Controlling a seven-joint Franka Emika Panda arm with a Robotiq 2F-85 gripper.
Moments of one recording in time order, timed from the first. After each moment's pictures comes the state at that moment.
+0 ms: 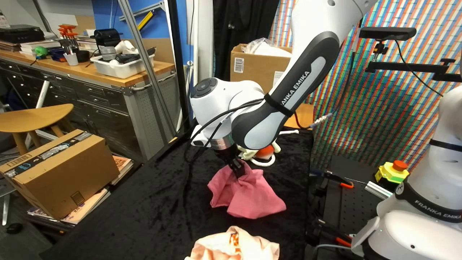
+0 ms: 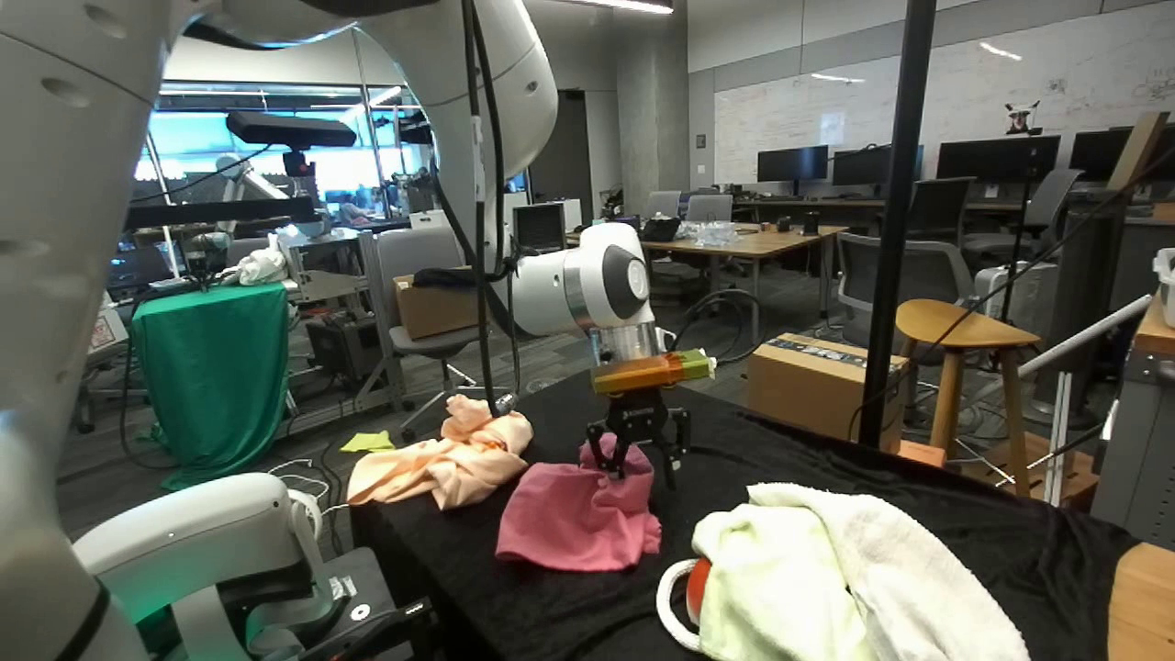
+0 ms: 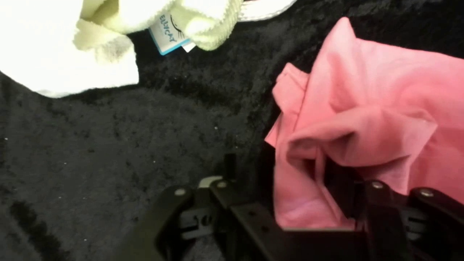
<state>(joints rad) 0.17 0.44 0.14 -2.11 -0.48 2.33 -0.46</state>
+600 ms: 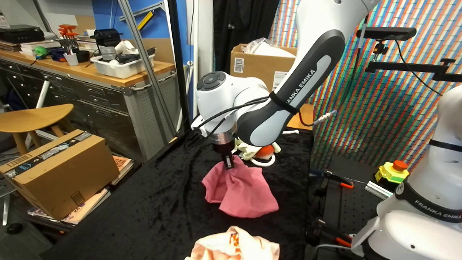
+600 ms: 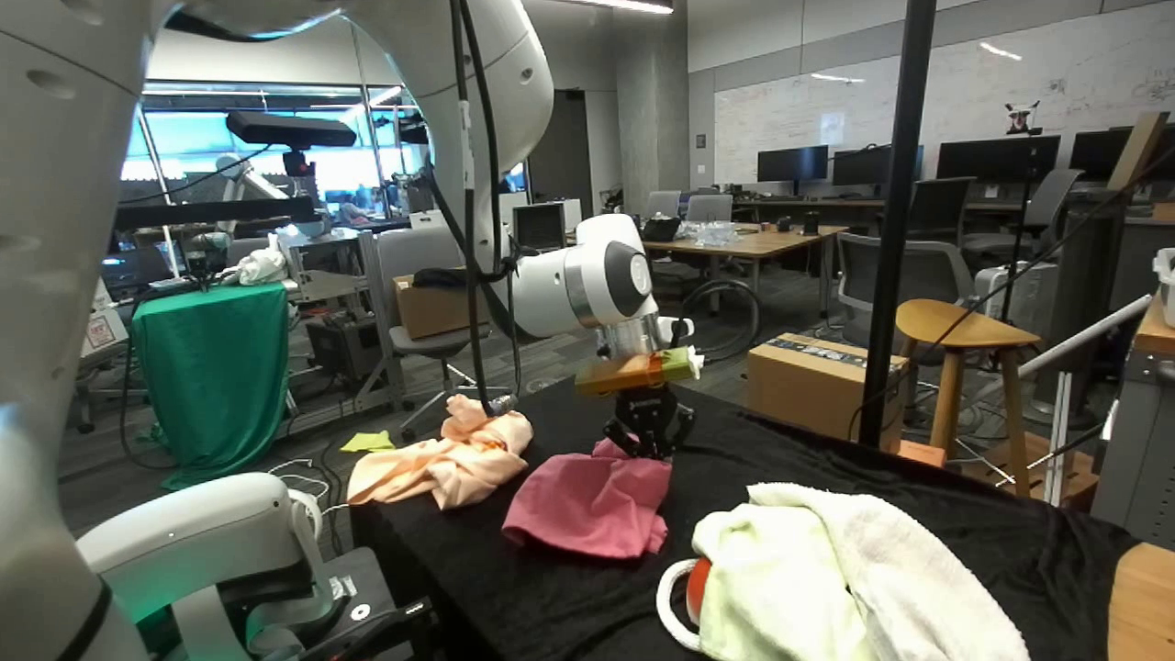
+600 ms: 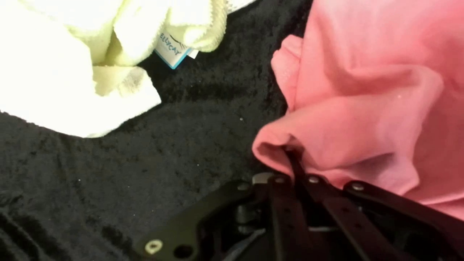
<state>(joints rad) 0.19 0.41 0.09 -2.15 -0.51 2.45 -0.11</state>
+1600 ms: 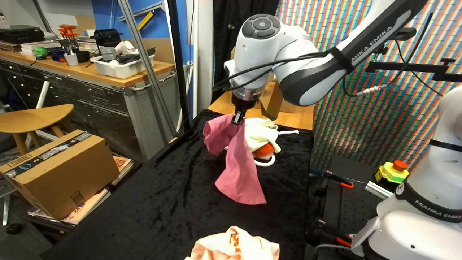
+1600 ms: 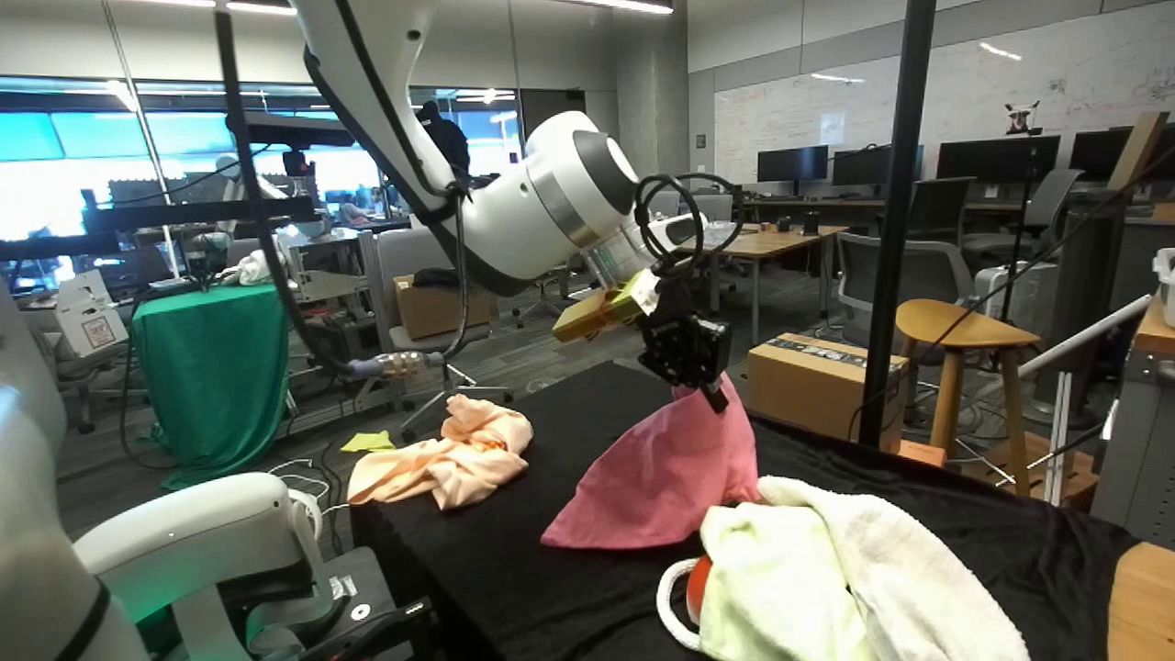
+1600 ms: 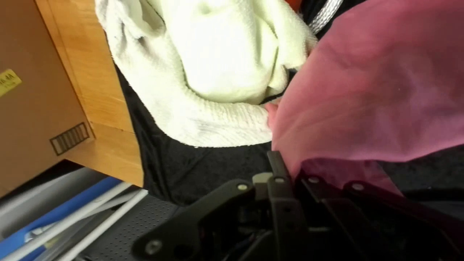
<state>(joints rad) 0.16 0.01 0.00 -2.37 -0.82 2.50 0.61</state>
